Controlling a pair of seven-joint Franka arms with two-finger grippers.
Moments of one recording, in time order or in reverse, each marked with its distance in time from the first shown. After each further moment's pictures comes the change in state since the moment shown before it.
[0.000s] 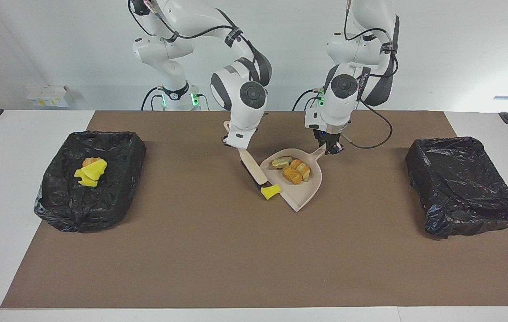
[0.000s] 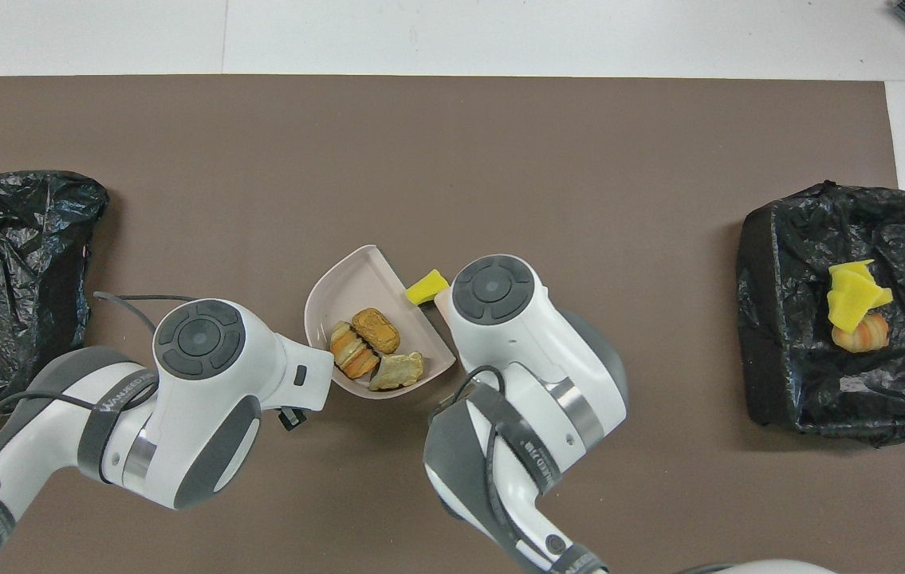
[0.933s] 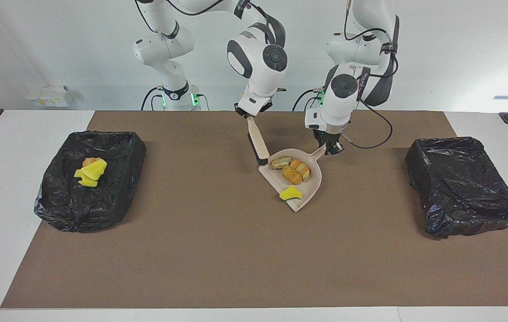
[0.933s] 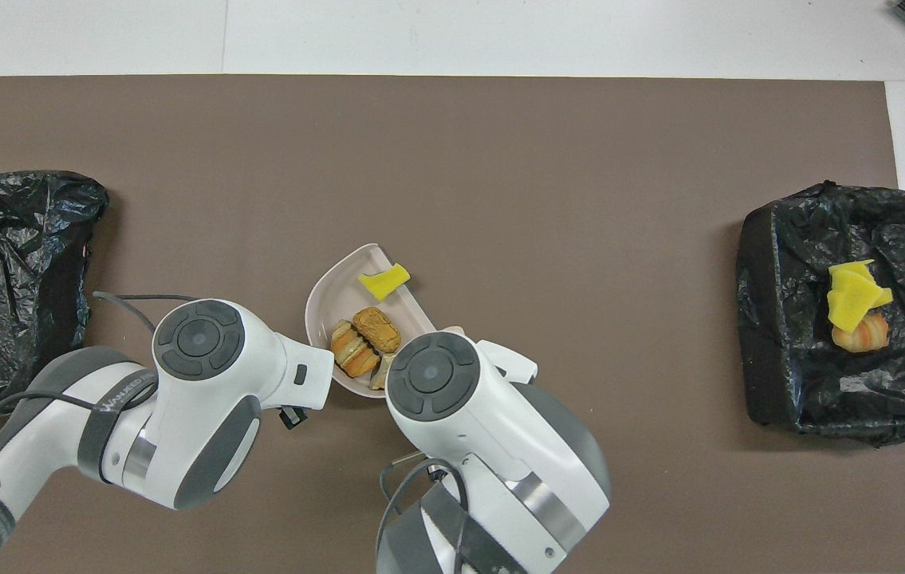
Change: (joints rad) left arm 0.001 0.000 0.001 0.003 -0.001 0.011 -0.008; right arm 0.060 -0.139 -0.007 -0.010 0.042 -0.181 0.334
